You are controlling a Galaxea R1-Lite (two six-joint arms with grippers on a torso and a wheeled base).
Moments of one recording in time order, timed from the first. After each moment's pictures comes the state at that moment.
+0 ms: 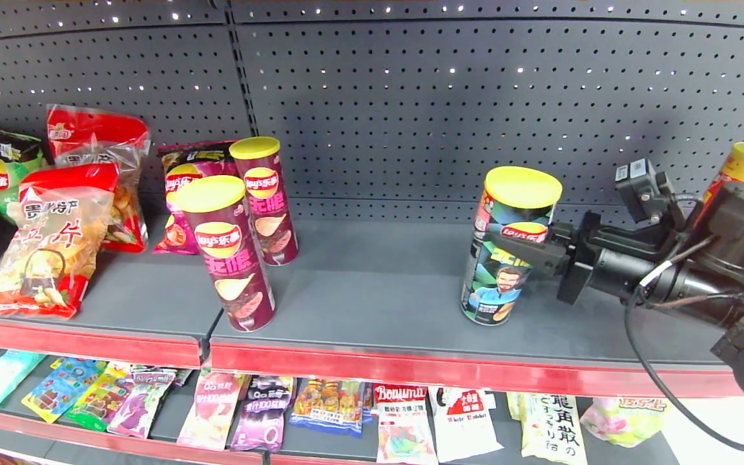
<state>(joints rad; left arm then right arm) -0.02 0.26 -0.33 0.15 -0.39 0.11 0.27 1.70 -0.57 -1.16 0.67 -0.07</state>
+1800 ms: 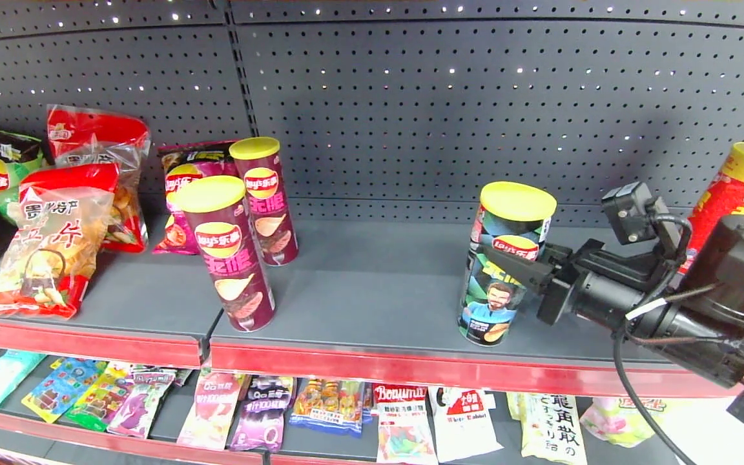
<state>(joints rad) -0.02 0.24 -0.33 0.15 -0.39 0.11 0.45 1.64 -0.45 -1.19 0.27 0.01</state>
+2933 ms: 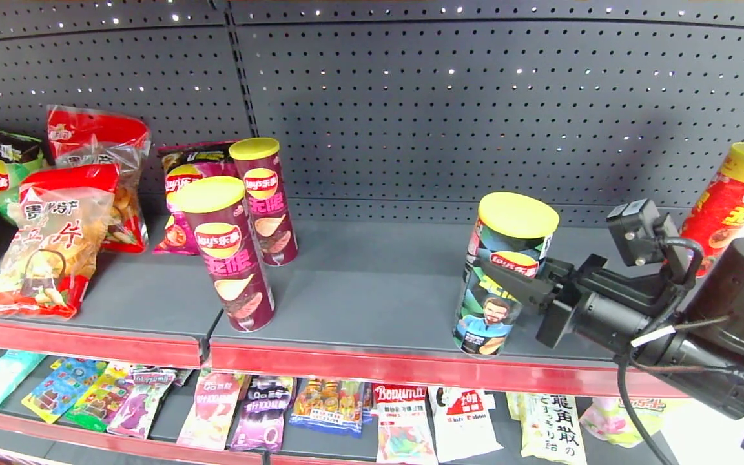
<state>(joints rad) -0.02 0.24 -0.33 0.15 -0.39 0.11 0.52 1.62 -0.37 -1.24 0.21 0.01</state>
